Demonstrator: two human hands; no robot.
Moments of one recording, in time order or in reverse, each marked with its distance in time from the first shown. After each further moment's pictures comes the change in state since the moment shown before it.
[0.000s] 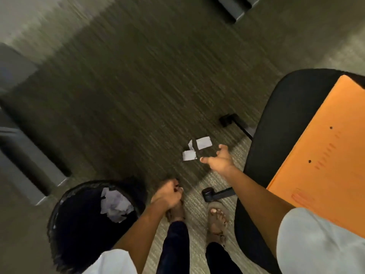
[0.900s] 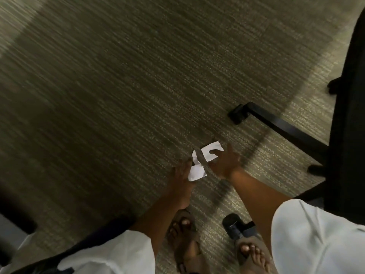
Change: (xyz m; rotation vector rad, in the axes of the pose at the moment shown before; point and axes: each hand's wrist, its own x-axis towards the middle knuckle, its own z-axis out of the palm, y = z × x) left_hand 0.232 0.007 0.030 0.649 -0.003 0.547; right_hand 0.196 0.057 0.054 -0.663 -0.019 -0.158
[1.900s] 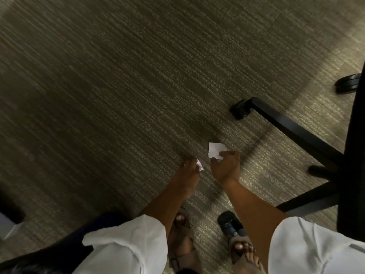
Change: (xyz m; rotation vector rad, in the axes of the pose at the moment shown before) left_hand 0.039 0.011 0.029 0.254 0.075 0.043; right_hand -0.003 0.008 0.037 0.397 0.423 0.140
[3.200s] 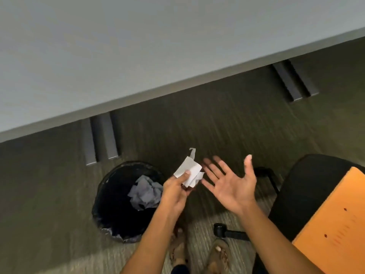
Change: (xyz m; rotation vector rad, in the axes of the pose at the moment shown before) left_hand -0.342 0.066 -0.205 -2.588 0.922 -0.509; right_hand -0.287 -0.170 -0.225 1.190 -1.171 0.183
